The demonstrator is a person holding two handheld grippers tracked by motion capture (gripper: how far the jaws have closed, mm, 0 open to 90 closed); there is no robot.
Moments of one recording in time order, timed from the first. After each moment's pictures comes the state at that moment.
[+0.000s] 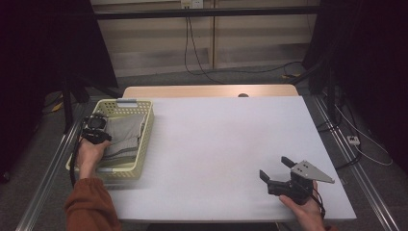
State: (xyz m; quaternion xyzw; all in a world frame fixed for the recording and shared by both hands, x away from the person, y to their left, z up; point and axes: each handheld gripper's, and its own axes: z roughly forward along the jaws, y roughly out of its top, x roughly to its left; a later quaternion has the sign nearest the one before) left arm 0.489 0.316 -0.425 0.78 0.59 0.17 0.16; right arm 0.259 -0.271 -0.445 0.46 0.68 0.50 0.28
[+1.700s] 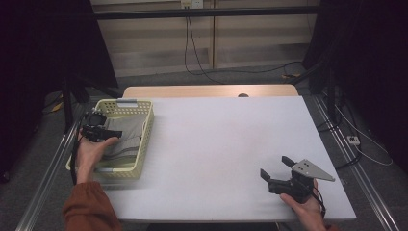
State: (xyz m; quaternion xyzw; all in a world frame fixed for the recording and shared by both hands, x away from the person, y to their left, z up) left arm 0.480 0.309 -0.404 0.78 0.54 0.21 0.24; right arm 0.264 -0.275 -0.449 0.47 0.67 0.50 0.27
